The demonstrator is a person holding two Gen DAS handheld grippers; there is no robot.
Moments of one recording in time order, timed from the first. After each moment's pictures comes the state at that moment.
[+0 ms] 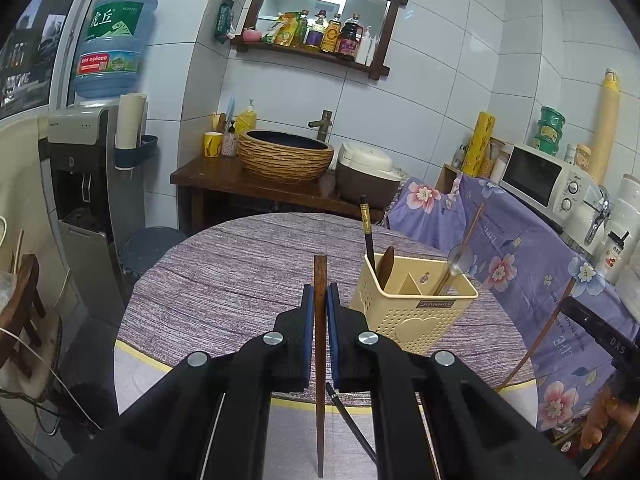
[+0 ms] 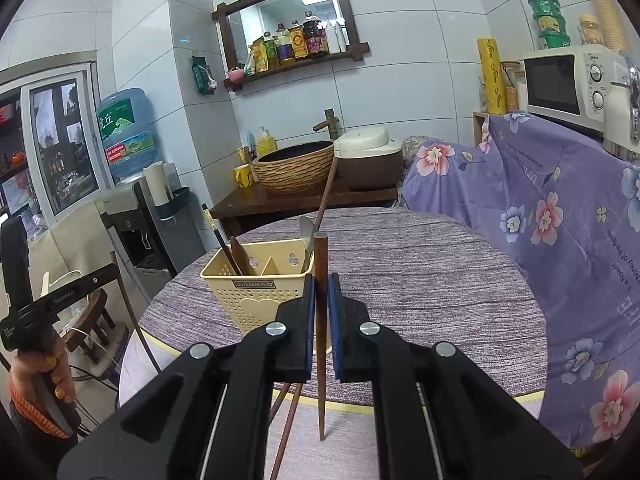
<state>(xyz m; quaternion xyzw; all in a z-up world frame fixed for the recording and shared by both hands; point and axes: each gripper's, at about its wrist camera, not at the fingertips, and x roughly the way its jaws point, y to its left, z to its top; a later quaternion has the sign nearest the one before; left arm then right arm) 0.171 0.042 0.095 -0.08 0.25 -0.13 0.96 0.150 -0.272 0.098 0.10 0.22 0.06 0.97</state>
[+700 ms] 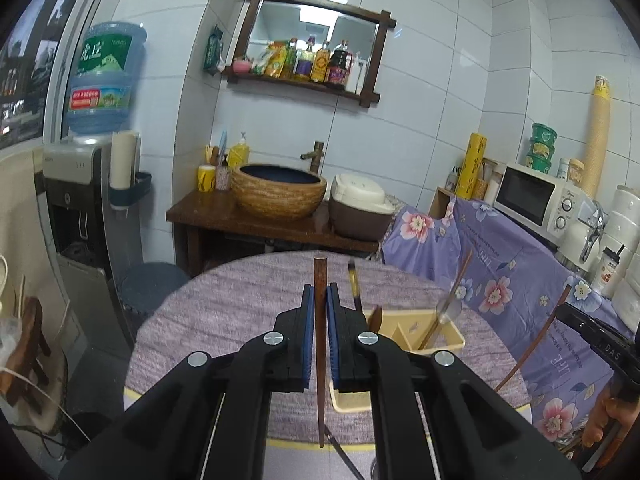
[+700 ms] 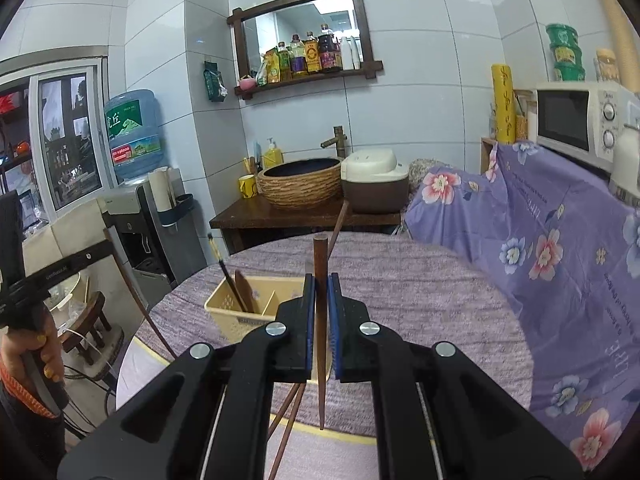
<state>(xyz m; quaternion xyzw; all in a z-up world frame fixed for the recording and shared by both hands) 0.184 0.041 0.150 -0.07 0.20 -0.13 0.97 0.167 -0.269 0.146 0.06 0.20 0.06 0.98</state>
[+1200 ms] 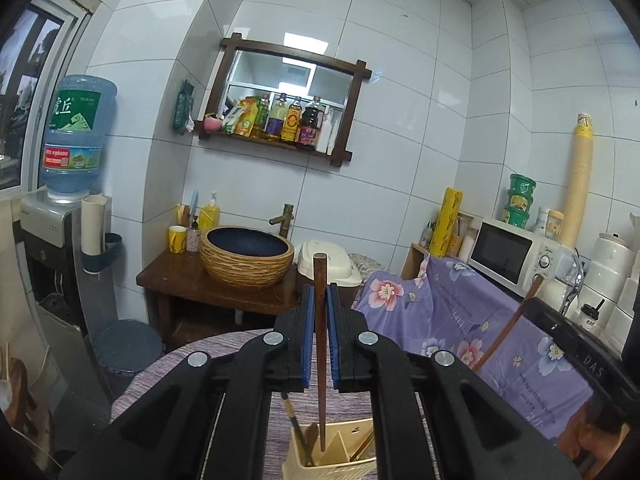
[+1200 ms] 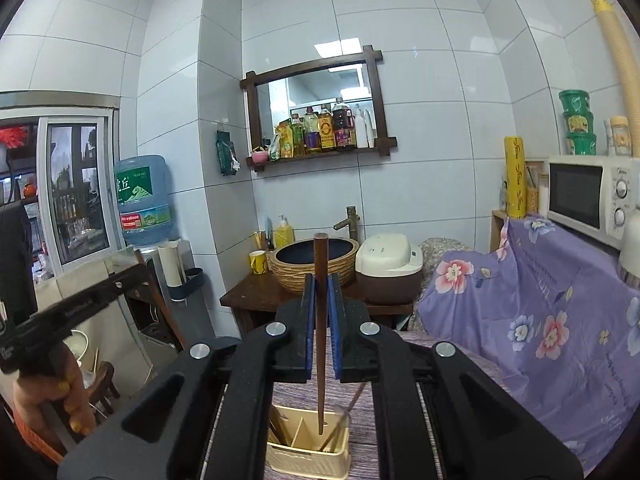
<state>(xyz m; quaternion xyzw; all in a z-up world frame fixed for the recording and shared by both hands) 0.217 -0.010 0.243 -0.09 0.12 -0.16 0.98 0.209 -0.242 0.260 0.06 0.09 0.07 0.99</state>
